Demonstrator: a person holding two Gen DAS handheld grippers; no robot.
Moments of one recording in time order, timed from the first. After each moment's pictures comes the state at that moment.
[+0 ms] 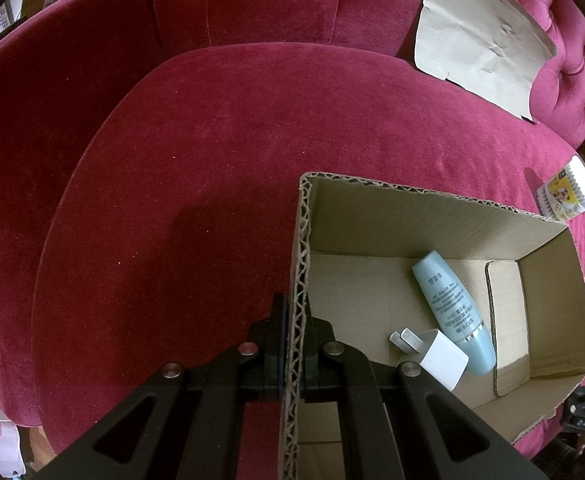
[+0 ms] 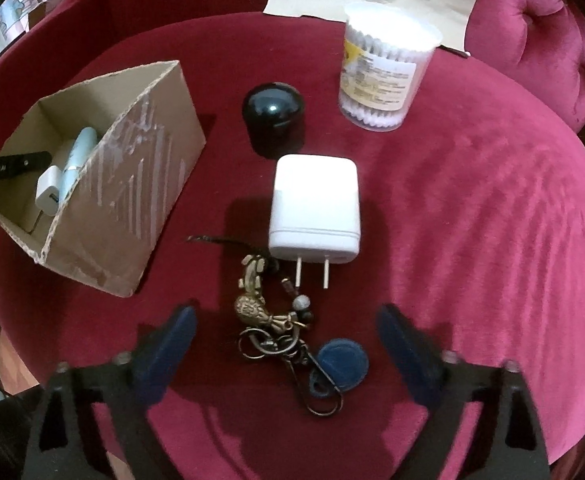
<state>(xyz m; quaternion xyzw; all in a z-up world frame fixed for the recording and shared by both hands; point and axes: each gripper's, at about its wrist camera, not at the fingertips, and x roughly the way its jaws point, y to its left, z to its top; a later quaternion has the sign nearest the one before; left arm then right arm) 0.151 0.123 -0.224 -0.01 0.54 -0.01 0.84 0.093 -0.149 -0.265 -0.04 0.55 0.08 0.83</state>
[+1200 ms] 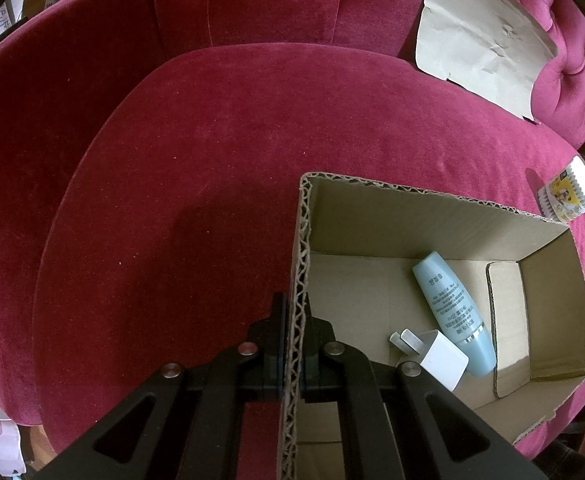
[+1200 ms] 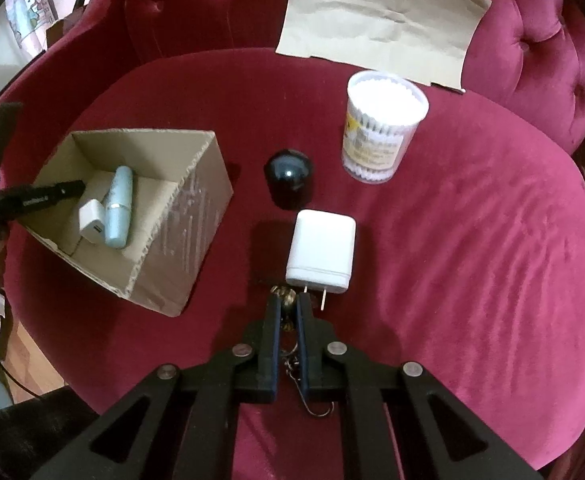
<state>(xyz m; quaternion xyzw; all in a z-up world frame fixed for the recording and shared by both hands) 0.151 0.123 -0.225 -0.01 0.54 -0.01 0.84 0.082 -0.146 -0.194 -0.03 0.52 0.10 0.84</state>
